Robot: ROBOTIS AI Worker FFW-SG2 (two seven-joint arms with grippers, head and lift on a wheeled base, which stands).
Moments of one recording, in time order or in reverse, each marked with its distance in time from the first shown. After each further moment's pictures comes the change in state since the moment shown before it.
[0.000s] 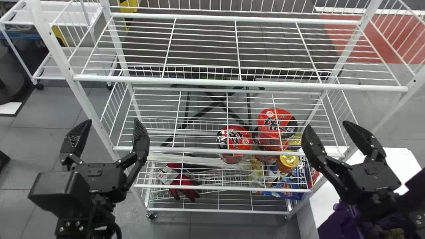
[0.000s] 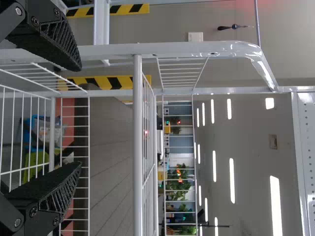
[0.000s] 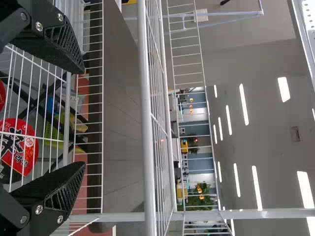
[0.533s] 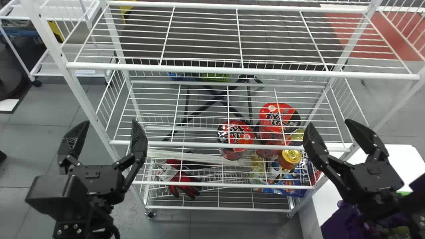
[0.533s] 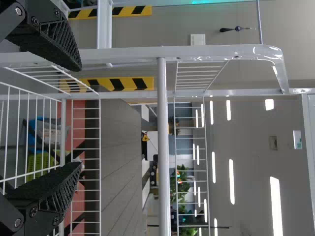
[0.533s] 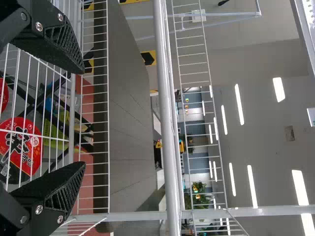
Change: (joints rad) left arm 0.009 0.000 0.008 0.006 0.000 -0.017 0.004; right arm 0.005 0.000 0.000 -0.006 -0.003 -0.017 0.000
